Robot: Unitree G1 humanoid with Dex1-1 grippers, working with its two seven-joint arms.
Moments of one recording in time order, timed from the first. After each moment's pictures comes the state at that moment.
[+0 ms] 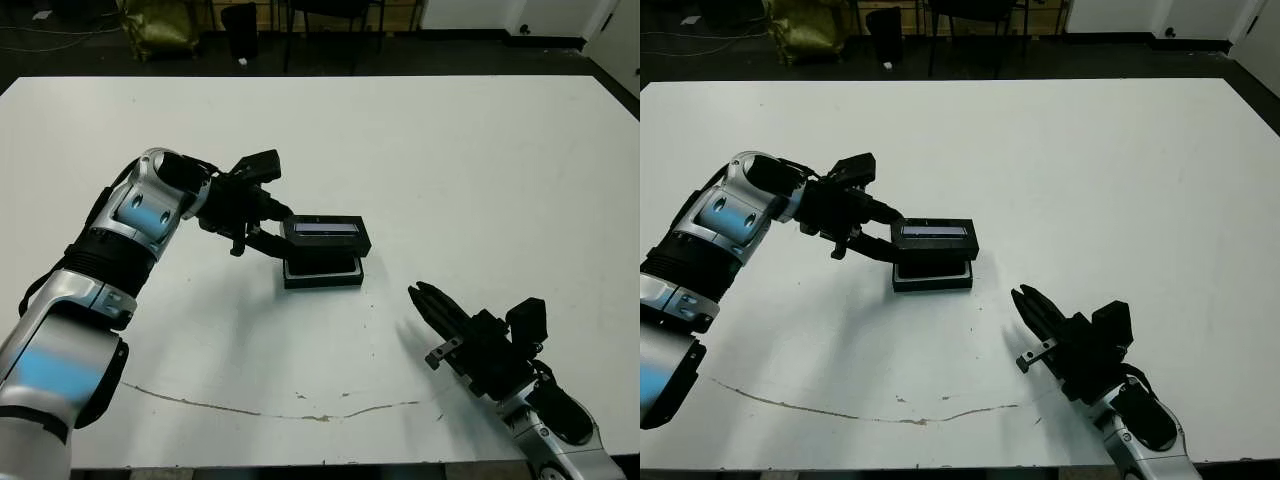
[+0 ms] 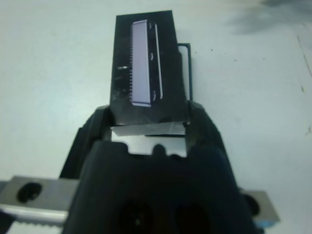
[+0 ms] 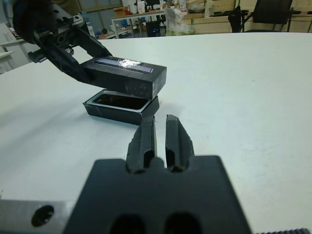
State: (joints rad) left arm -0.91 0.48 -0.37 0.59 0.02 0.25 -1.36; right arm 0.26 -0.33 0.03 -0.41 0.34 0.20 0.44
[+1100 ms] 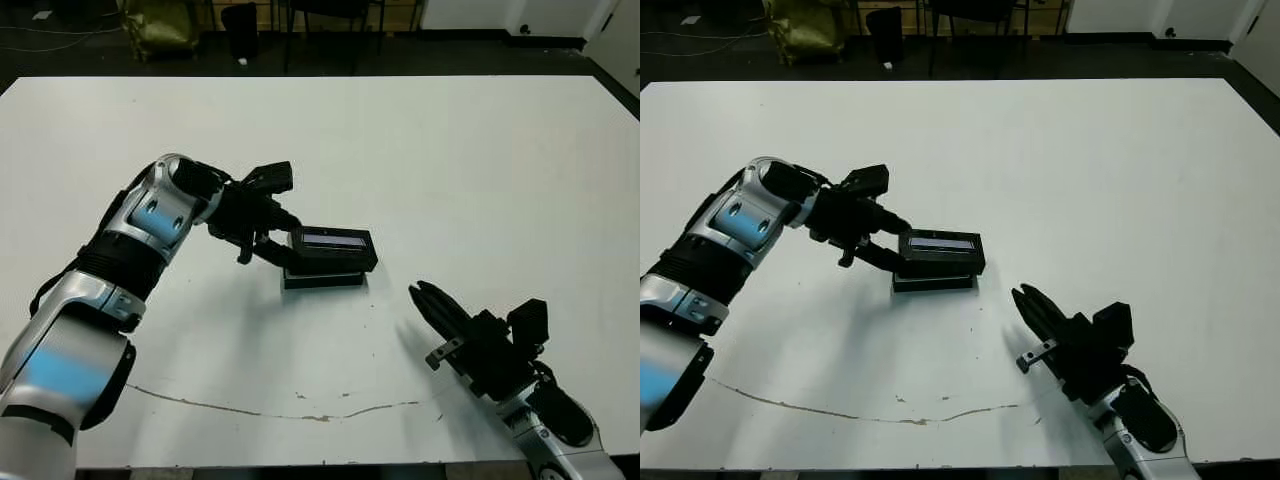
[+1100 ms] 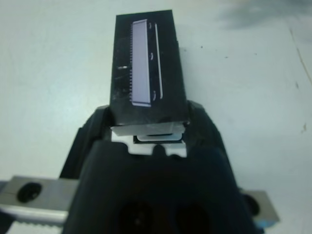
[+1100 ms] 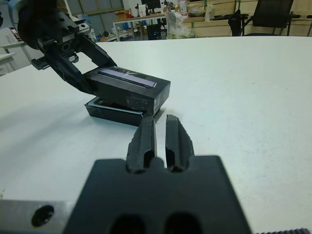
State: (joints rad) left arm -0.91 0.46 -0.41 0.58 0.03 0.24 -1.38; right arm 0.26 -0.33 0.03 -0.39 0.35 0.17 0.45
